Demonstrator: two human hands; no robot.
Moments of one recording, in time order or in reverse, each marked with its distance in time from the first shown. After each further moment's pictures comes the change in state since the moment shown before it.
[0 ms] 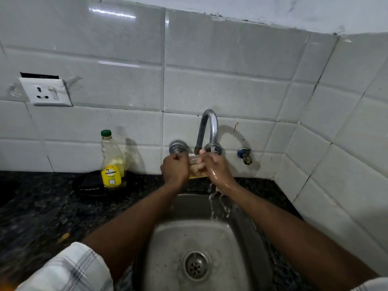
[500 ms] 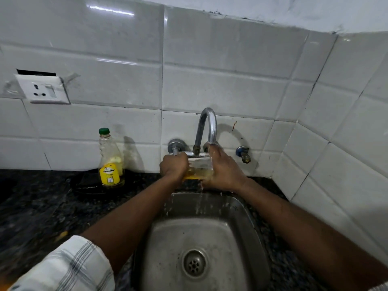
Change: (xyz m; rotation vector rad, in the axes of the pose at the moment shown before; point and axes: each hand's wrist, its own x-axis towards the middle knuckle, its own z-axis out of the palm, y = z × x) left_hand 0.020 0.001 0.009 0.264 -0.007 -0.192; right_hand 0.006 0.003 -0.033 -1.018 -0.208 -0.192
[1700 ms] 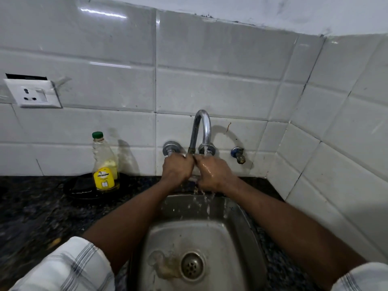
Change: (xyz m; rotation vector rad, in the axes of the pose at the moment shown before) left_hand -0.014 0.008 -0.001 0.287 -0.074 0.465; right_hand 0.013 -0.011 0.010 -0.252 0.001 -0.075
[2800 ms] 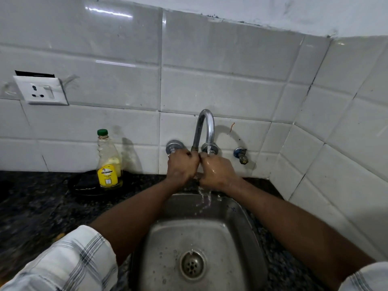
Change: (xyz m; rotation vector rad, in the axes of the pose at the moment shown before) left_hand 0.003 -0.006 0.006 -0.120 0.119 0.211; right_hand -0.003 -0.004 -0.009 0.040 0.025 0.060
